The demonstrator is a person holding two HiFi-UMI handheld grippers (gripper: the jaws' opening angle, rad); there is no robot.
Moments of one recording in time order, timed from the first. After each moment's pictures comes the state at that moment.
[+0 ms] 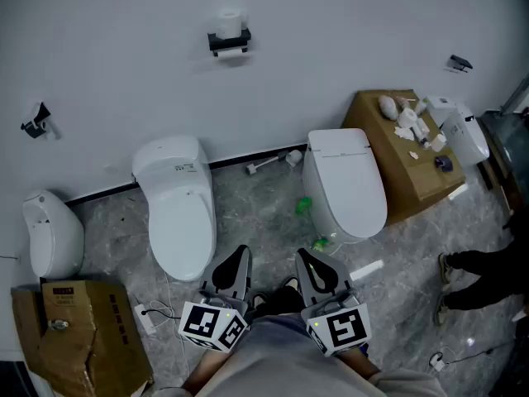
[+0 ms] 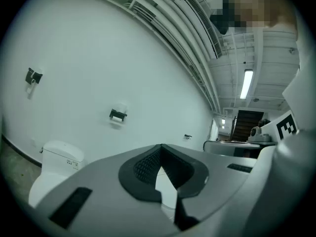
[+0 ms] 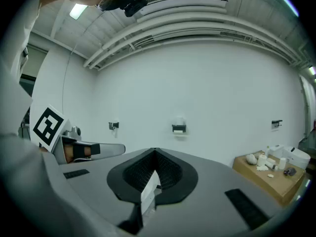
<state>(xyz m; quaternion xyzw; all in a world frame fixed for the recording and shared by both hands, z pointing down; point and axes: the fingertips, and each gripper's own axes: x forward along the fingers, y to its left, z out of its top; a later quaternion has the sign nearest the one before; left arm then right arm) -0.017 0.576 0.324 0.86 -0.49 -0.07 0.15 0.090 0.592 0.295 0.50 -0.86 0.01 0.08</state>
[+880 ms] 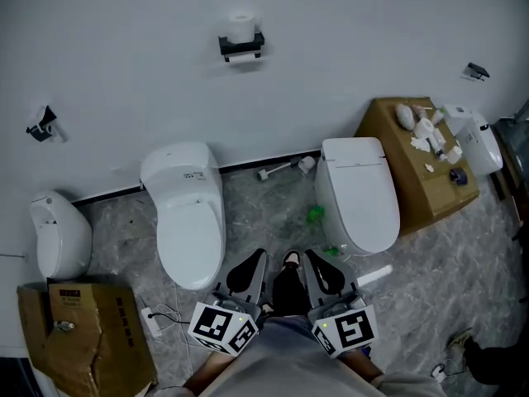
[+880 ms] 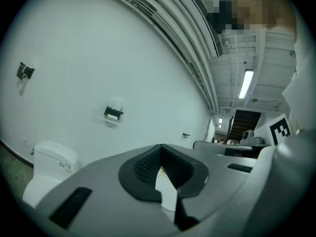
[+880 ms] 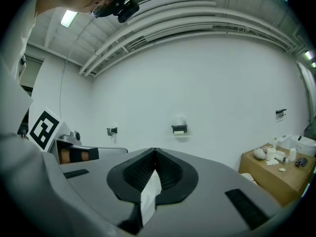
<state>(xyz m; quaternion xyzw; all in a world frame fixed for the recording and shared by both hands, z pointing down) 0.000 0.521 0.325 0.87 -0.47 -0.06 0.16 0.088 0.527 0.300 0.50 -0.86 0.05 0.05</state>
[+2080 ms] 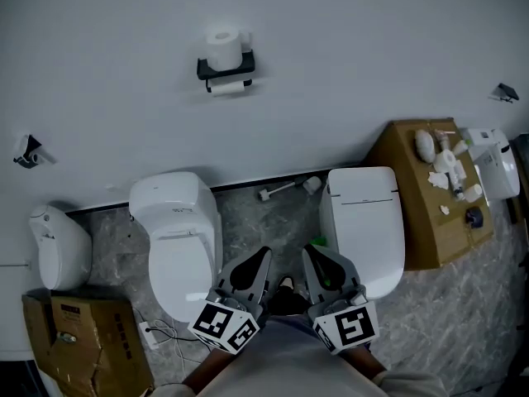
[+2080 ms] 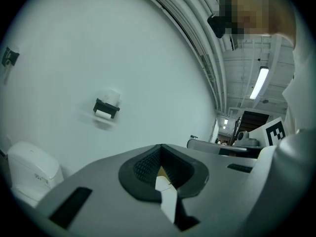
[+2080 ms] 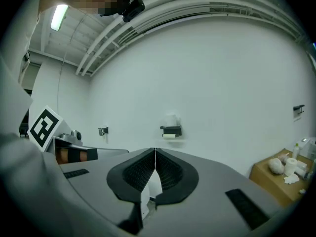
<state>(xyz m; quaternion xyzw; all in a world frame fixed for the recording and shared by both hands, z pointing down) 0.071 0.278 0.330 0.86 -0.47 -0.06 0.18 0.148 0.274 0.303 0.46 -0.88 0.05 0.05</state>
